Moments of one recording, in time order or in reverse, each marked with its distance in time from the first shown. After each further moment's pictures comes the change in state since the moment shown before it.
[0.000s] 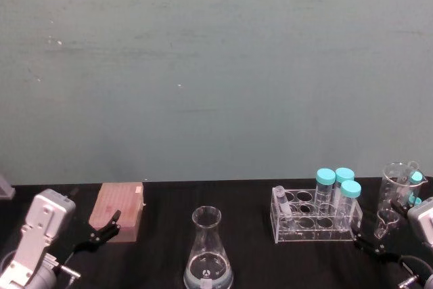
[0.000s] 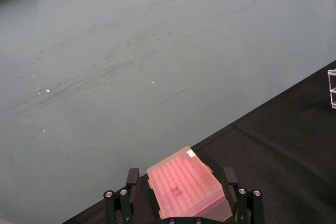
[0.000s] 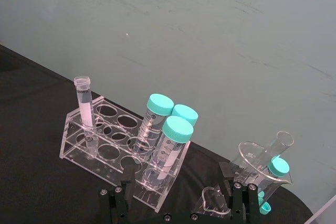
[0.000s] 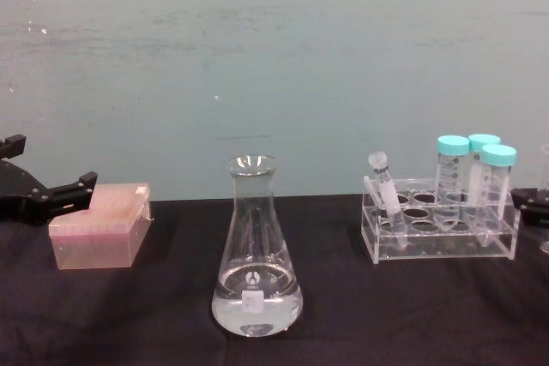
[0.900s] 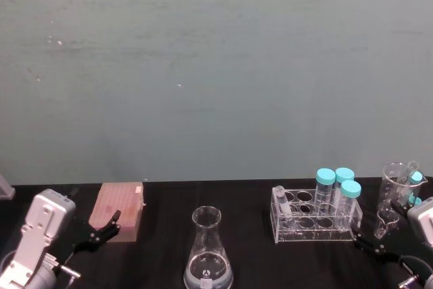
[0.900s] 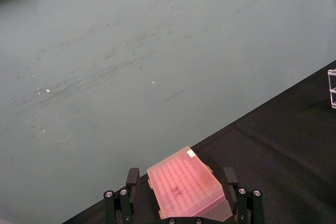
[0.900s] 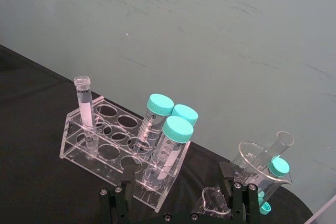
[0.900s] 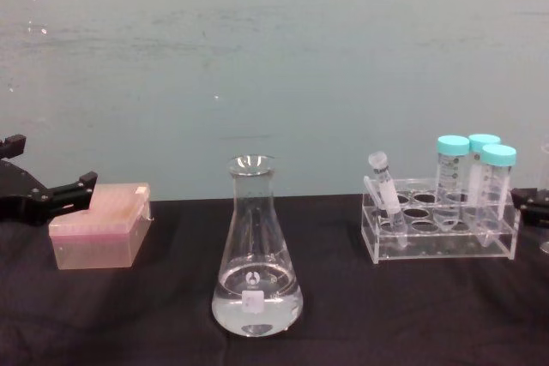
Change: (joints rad) left arm 0.000 0.000 0.000 0.000 0.000 0.000 0.000; right arm 0.000 0.000 0.000 0.000 0.000 0.000 0.000
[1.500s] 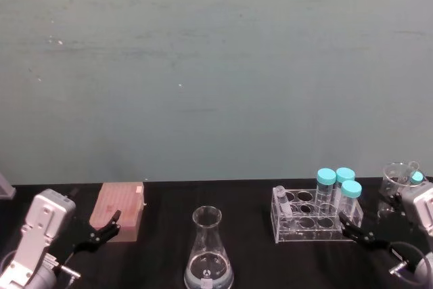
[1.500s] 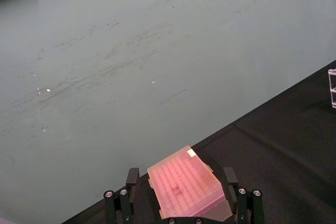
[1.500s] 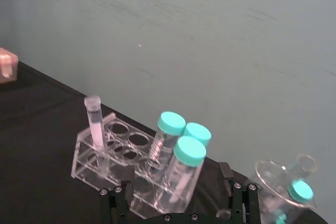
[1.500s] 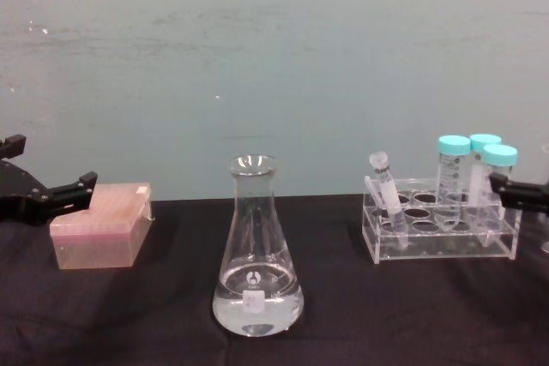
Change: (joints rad) left arm 0.000 0.000 0.000 0.000 0.000 0.000 0.000; right arm 0.050 -0.038 0.018 0.042 0.016 -0.004 0.095
